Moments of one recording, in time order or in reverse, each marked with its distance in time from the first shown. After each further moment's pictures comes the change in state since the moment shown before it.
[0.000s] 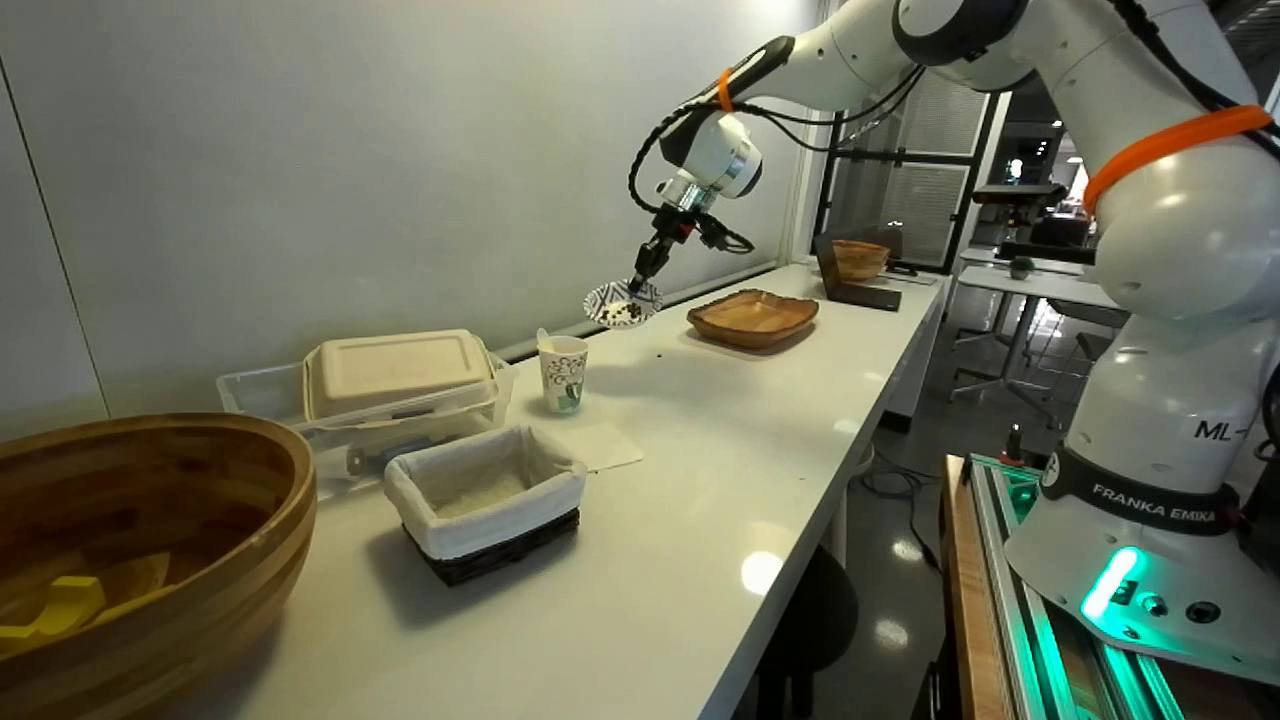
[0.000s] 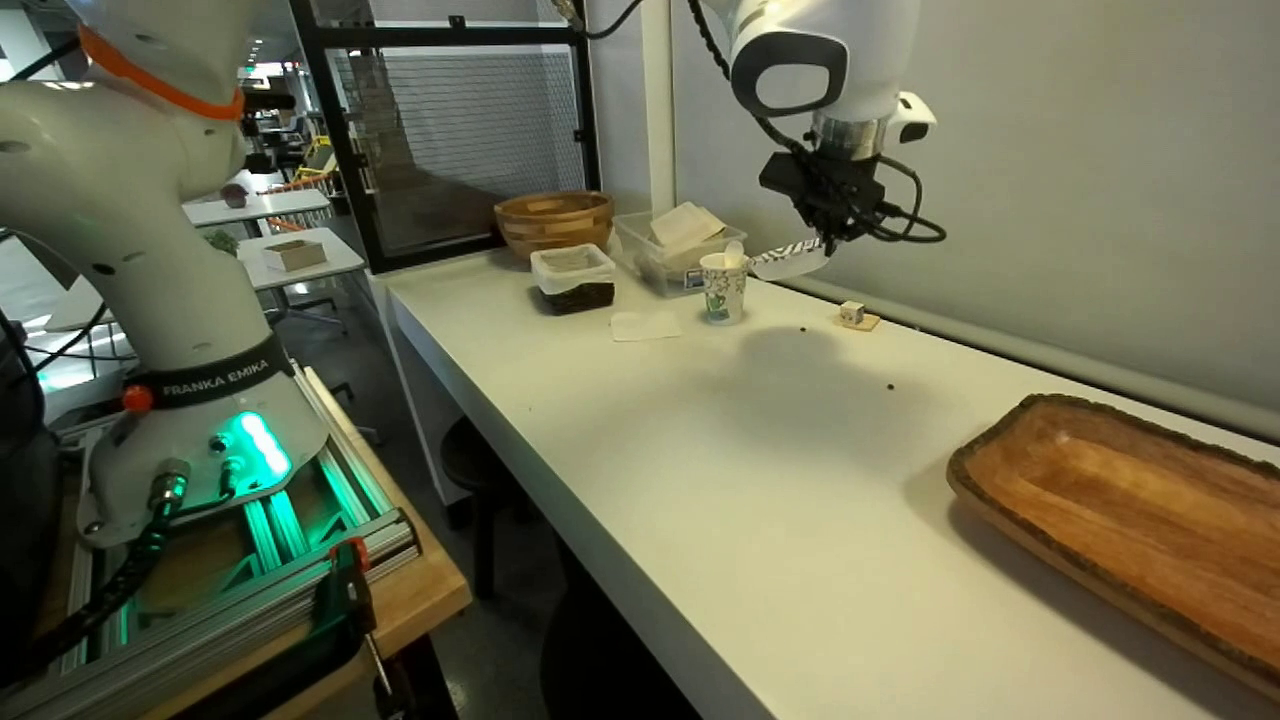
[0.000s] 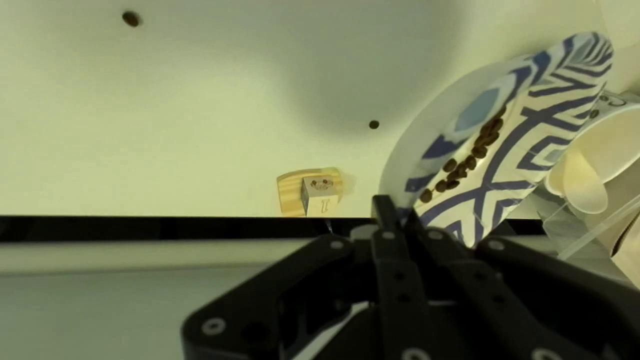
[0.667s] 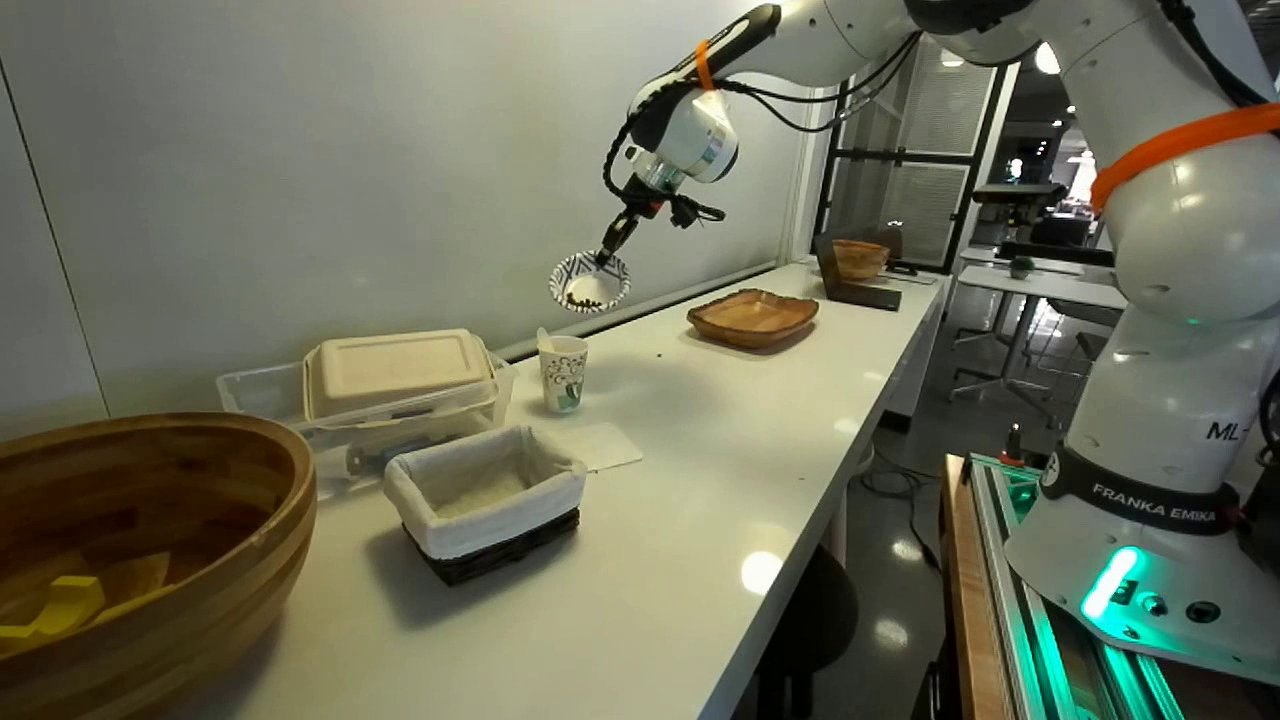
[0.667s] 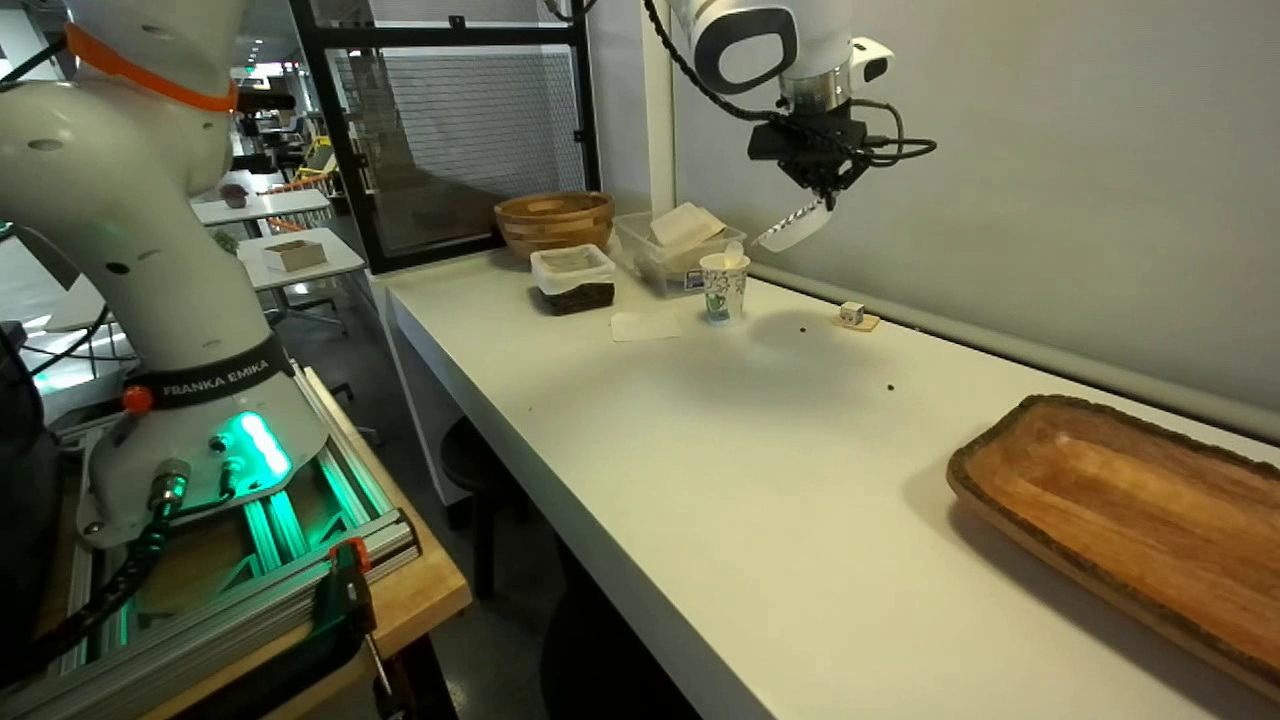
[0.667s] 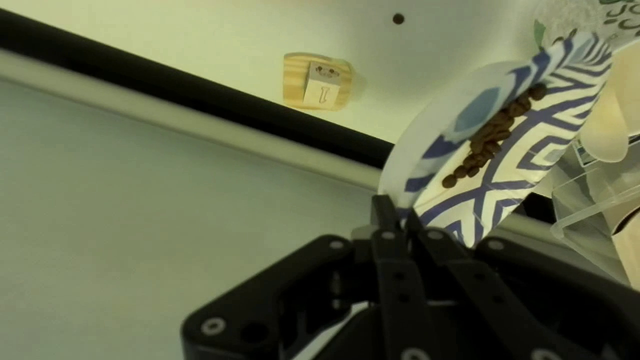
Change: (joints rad) arm 0.149 -0.081 -0.018 -0.080 -0.042 0.269 -0.072
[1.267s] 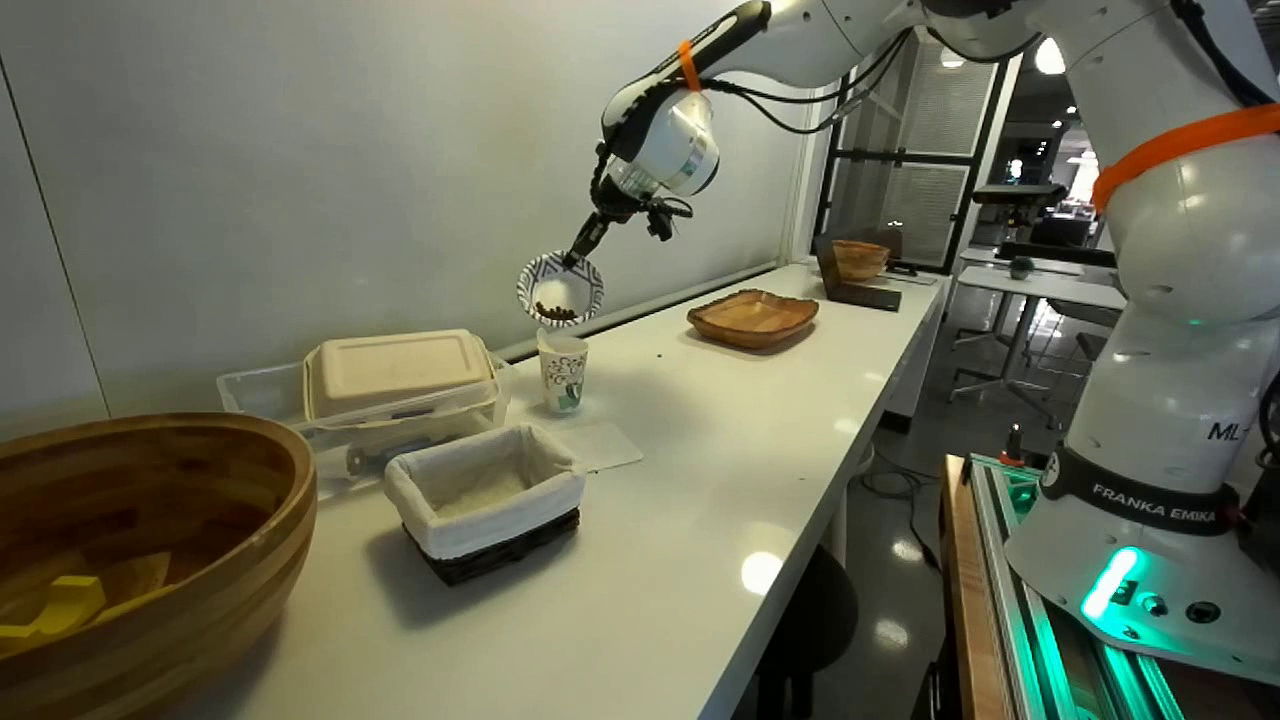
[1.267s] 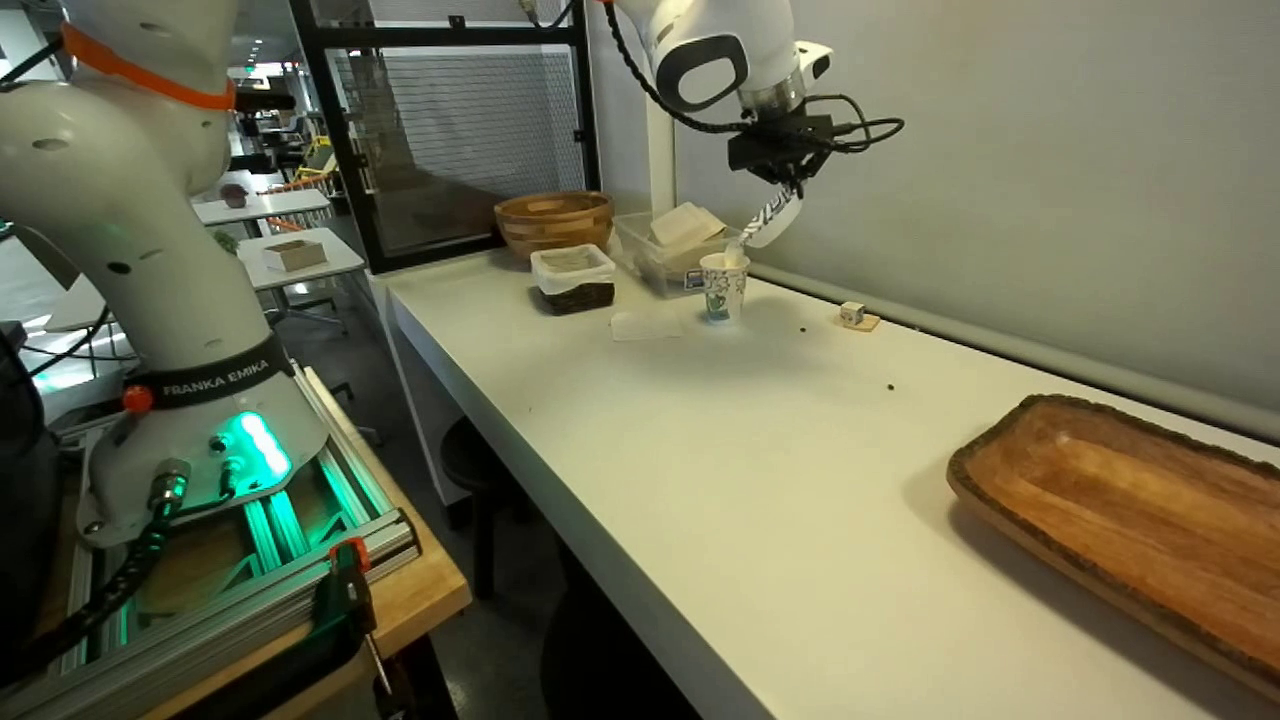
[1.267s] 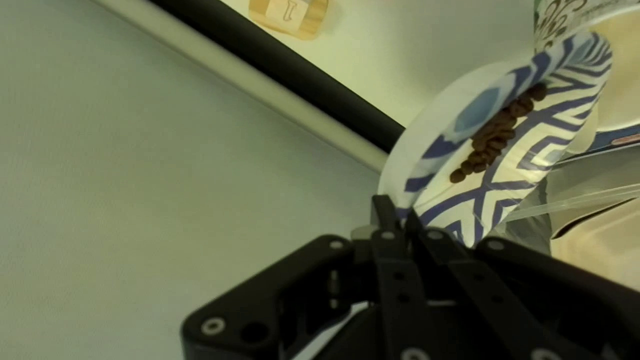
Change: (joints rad) arm 0.007 -0.020 0.119 -0.099 0.015 0.197 -0.214
